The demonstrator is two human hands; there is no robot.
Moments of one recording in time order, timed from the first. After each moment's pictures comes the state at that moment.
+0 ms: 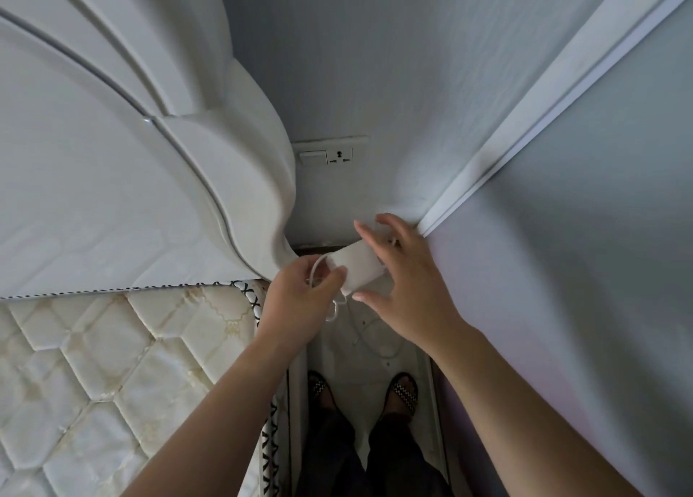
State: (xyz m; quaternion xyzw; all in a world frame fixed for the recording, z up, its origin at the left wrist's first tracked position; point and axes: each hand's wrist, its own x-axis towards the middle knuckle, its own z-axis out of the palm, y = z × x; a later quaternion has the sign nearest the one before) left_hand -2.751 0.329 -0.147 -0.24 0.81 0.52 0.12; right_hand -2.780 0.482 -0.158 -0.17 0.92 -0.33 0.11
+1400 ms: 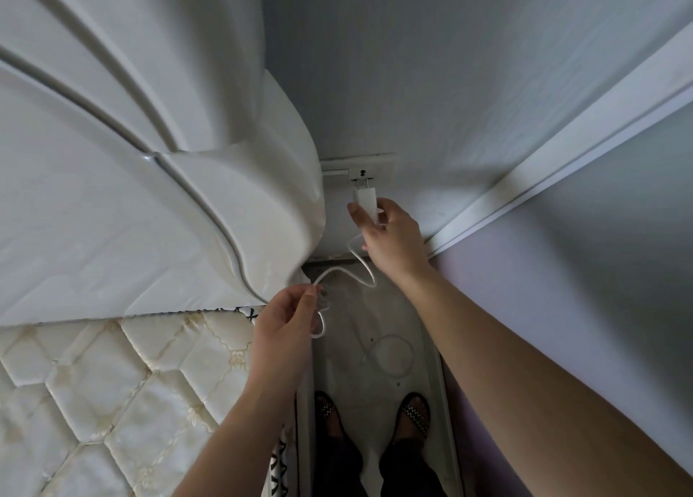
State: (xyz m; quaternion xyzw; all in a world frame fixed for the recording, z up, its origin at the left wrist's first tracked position) left_hand -2.755 0.295 -0.181 -0.38 0.69 0.62 0.08; right_hand -2.879 0.413 -0.220 0.06 0.84 -0.52 0.13
